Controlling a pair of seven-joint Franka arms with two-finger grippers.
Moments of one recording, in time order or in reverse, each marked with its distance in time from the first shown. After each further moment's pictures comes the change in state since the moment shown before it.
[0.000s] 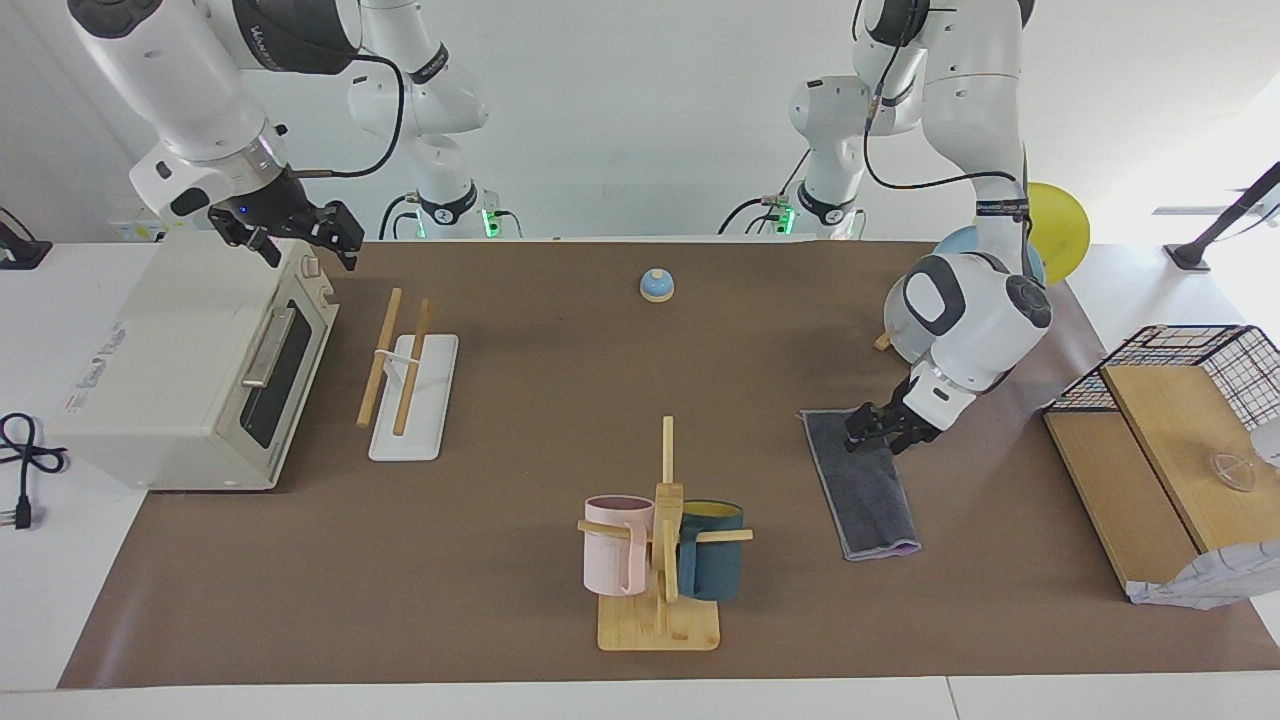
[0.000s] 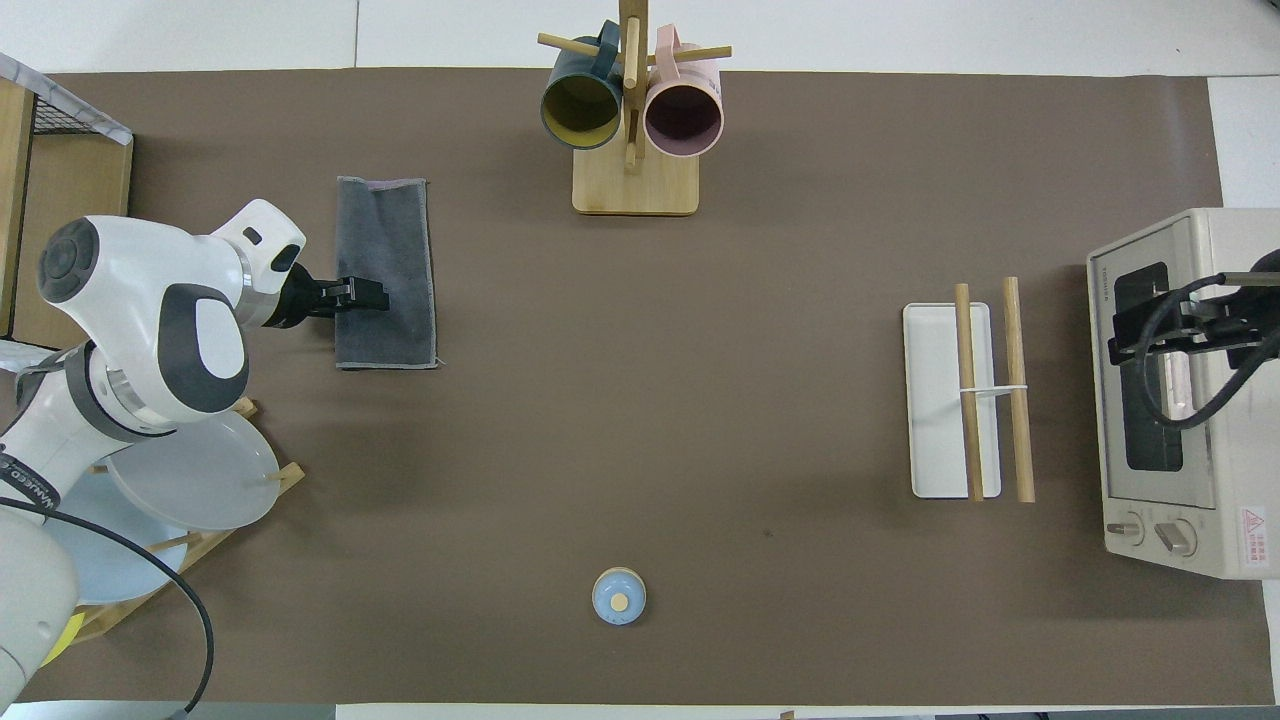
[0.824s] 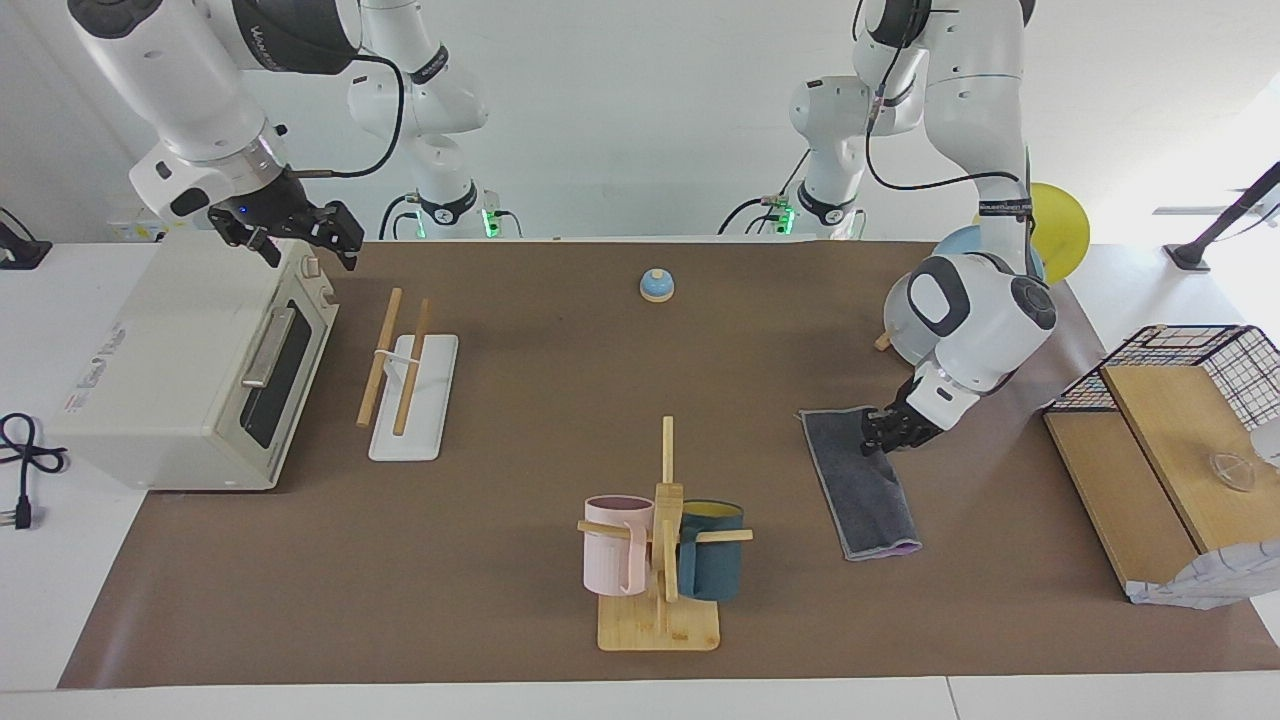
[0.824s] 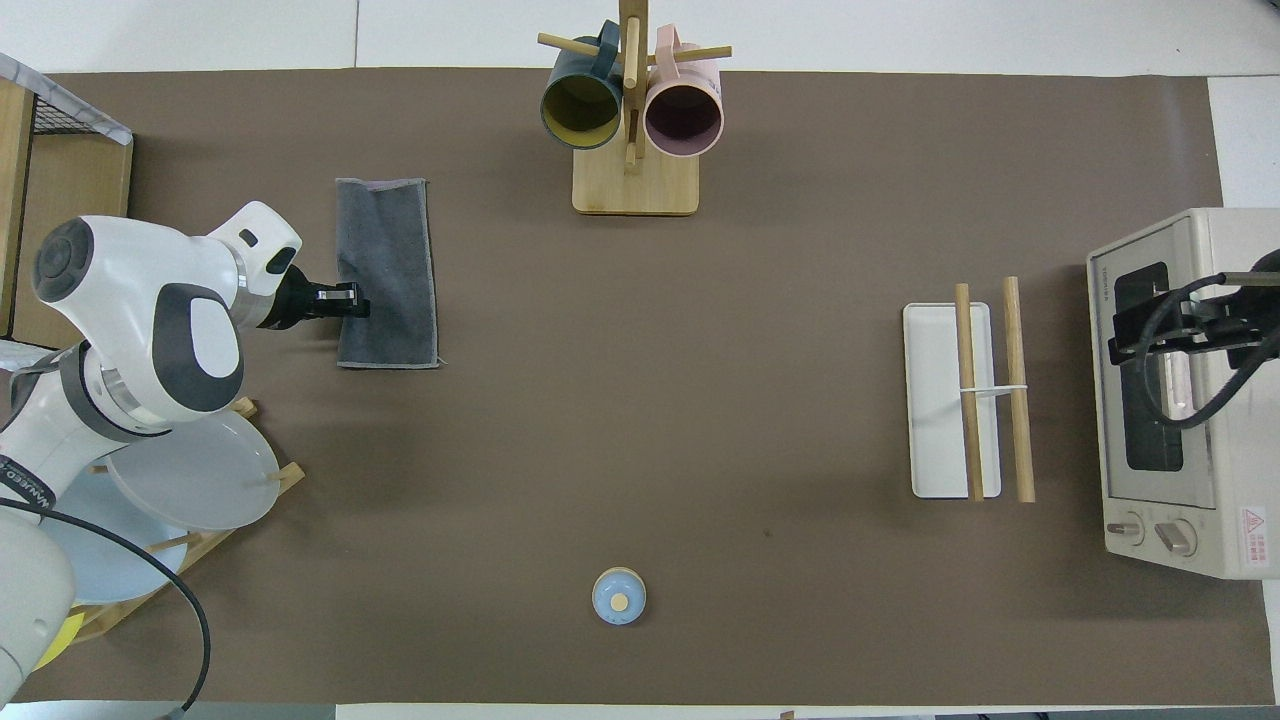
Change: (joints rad) left arm 0.002 0.002 0.007 0.000 0.001 -0.011 0.023; right arm 0.000 0.000 0.000 0.000 0.000 0.000 0.000
